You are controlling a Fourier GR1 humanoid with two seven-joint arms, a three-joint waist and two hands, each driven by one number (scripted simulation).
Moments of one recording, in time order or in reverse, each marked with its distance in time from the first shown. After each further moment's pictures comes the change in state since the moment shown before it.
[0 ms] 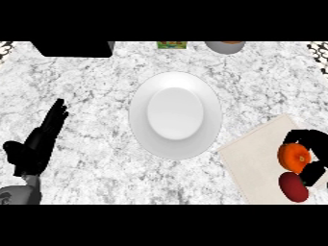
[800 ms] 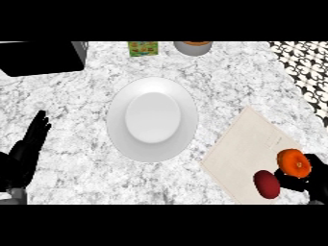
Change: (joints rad) left arm 0.080 0.020 0.062 0.005 0.001 0.036 0.000; right arm 0.234 0.309 -0.175 -0.206 0.097 -0.448 0.568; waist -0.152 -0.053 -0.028
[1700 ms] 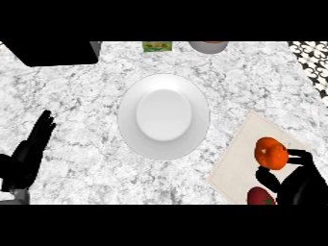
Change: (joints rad) left arm 0.007 -0.006 -0.024 -0.021 -0.007 -0.017 -0.015; right arm 0.110 0.194 0.248 -0.379 0.590 -0.311 0.420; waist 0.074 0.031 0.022
